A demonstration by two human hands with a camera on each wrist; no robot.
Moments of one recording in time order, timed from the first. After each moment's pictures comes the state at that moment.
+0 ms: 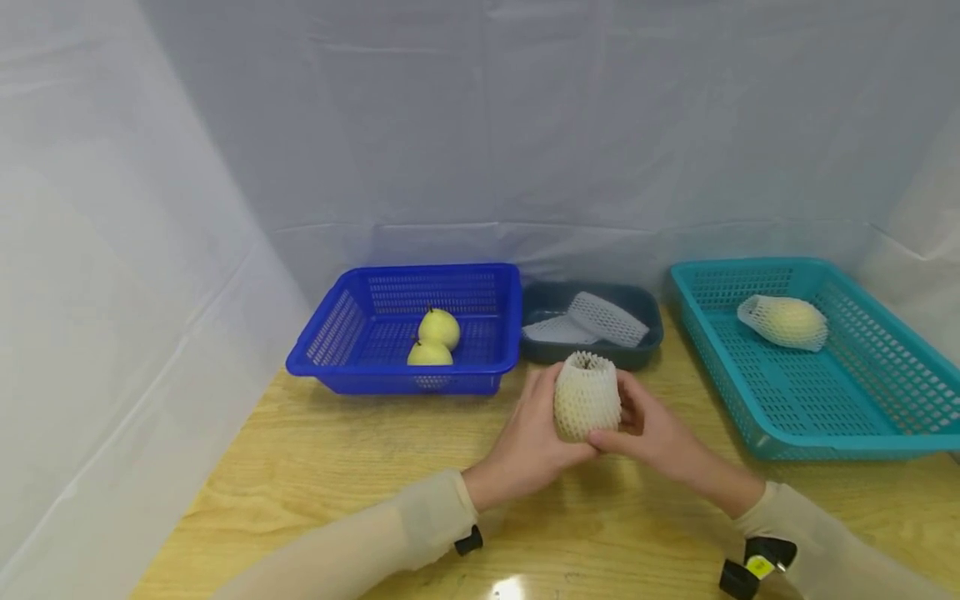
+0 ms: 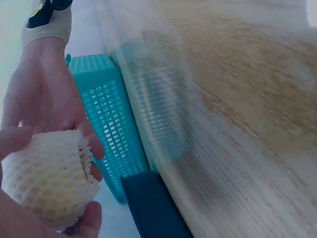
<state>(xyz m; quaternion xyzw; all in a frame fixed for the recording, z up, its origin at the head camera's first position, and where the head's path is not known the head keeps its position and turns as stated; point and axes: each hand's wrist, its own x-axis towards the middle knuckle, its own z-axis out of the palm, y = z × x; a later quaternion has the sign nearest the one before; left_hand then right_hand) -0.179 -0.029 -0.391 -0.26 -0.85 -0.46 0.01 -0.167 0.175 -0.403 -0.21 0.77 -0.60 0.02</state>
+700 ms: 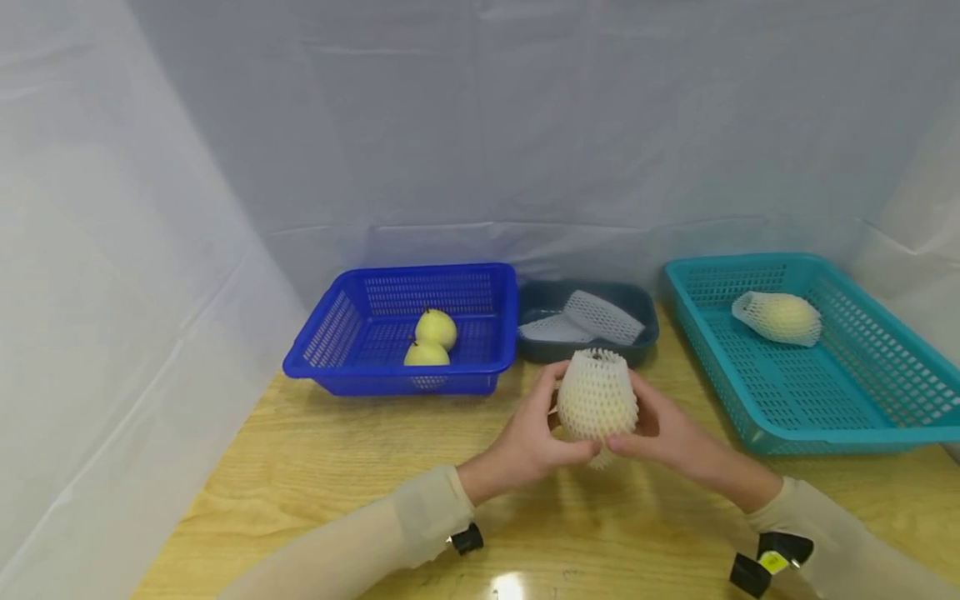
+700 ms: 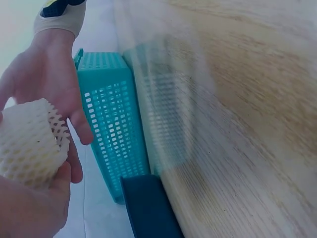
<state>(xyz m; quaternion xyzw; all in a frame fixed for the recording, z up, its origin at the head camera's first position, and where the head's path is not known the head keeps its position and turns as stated) -0.182 -0.031 -0.386 -0.33 -0.70 -0.63 -0.09 -0.158 0.189 -0.392 -0.26 0.73 -0.63 0.06</state>
